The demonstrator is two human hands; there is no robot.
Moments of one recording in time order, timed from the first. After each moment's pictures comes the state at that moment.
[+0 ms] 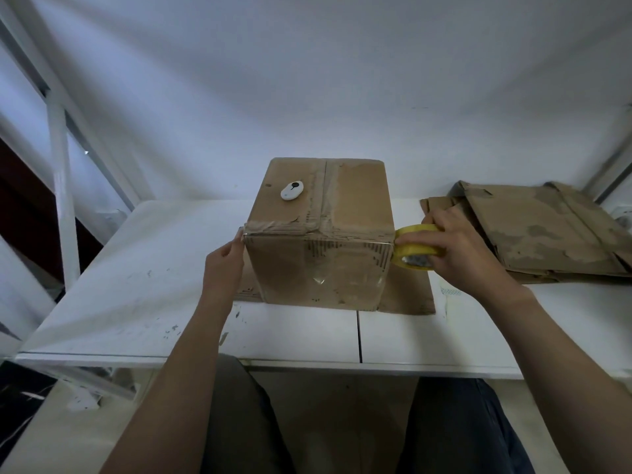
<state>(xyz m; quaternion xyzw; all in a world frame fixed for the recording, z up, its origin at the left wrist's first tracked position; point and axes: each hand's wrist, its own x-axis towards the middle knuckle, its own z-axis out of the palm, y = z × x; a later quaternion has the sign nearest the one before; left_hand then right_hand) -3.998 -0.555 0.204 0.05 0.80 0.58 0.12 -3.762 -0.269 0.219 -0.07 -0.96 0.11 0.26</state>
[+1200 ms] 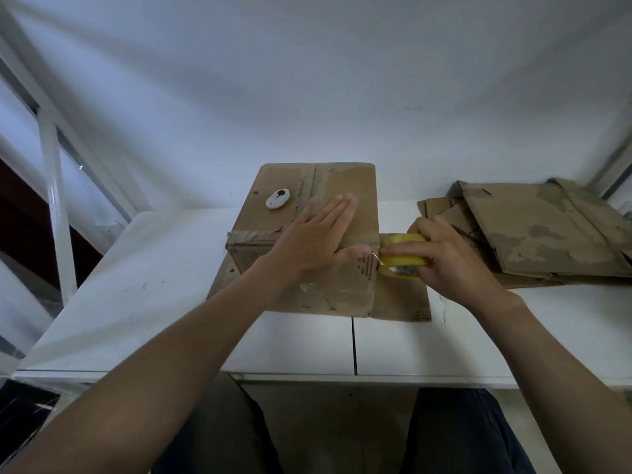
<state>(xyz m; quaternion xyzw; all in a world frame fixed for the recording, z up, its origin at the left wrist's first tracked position) -3.969 -0.431 0.238 0.63 0.77 0.03 -0.02 -3.768 -0.265 0.216 -0.03 -0.95 0.12 0.28</state>
